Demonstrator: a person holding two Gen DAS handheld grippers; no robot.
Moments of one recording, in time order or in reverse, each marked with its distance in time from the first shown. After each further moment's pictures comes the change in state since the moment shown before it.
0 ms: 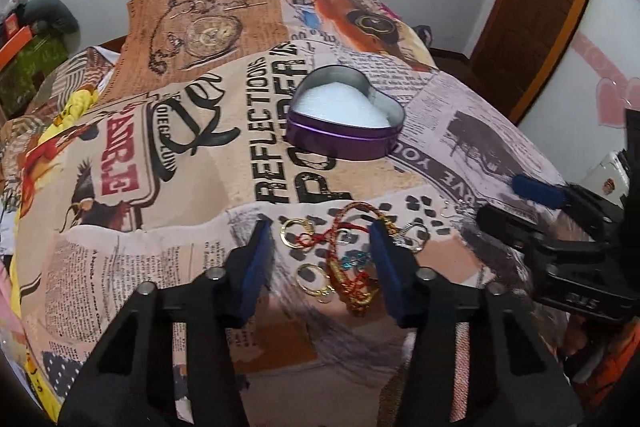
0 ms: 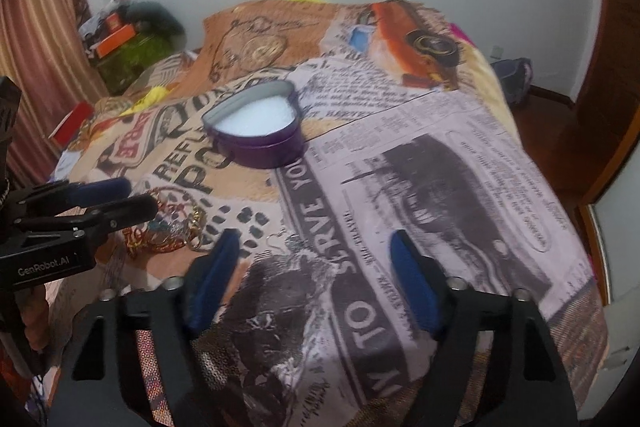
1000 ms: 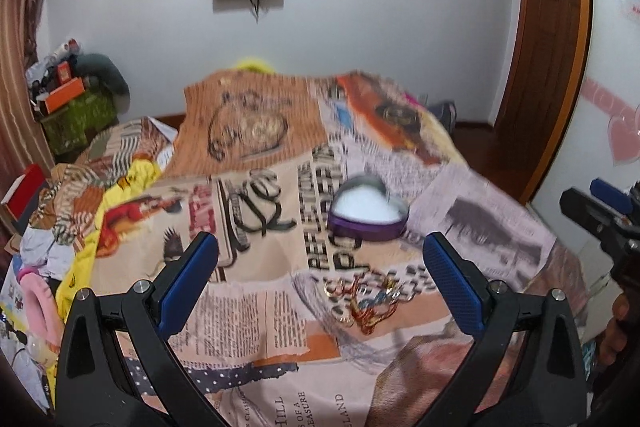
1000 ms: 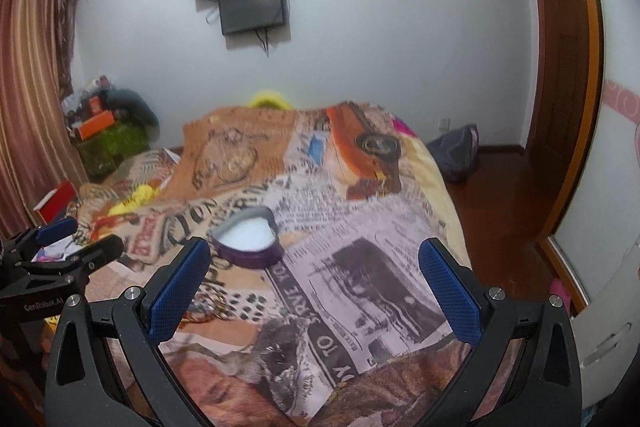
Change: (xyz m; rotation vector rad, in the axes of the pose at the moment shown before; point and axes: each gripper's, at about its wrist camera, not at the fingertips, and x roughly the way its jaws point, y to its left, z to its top) left arm -0.093 -0.006 0.003 -0.005 -0.294 0.164; right arm -0.108 0.009 0.013 0.088 -0.327 -0.164
